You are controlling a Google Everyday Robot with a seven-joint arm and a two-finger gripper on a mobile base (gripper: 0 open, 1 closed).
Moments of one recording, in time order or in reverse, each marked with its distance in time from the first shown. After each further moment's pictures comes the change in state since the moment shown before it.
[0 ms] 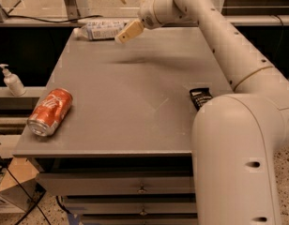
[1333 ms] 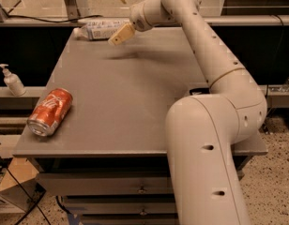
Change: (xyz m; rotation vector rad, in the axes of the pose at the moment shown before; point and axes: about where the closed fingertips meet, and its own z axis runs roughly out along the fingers) arm 0.005 0.000 0.047 -0.056 0.016 0.006
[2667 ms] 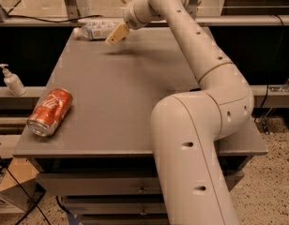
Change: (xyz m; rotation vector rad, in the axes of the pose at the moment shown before) arm 0.001 -0.017 0.024 0.084 0.103 -0.070
